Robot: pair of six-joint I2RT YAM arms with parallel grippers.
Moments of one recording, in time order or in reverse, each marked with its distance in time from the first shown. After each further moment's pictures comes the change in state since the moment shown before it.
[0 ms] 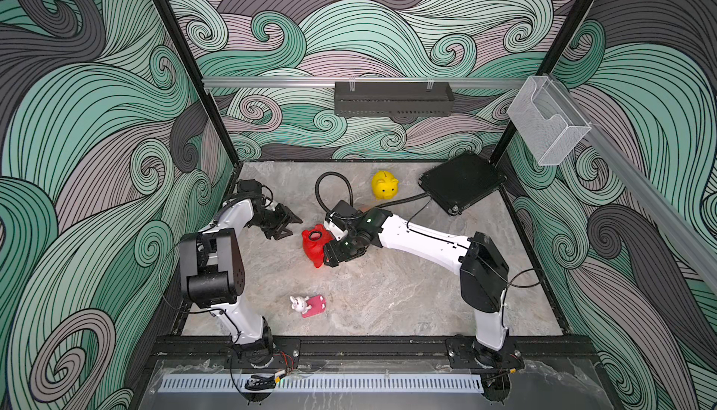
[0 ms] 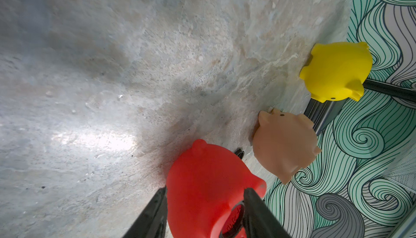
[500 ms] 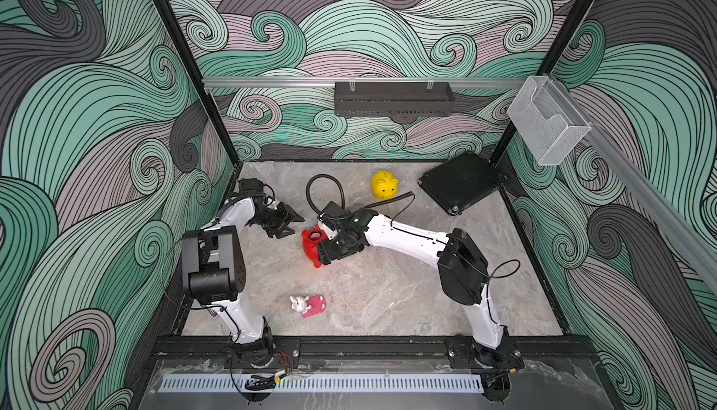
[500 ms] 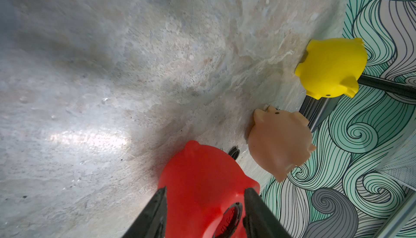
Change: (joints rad) left arm -0.010 0.032 0.027 0.000 0.029 0.002; right arm 0.005 0.130 0.101 0.005 0.049 0.001
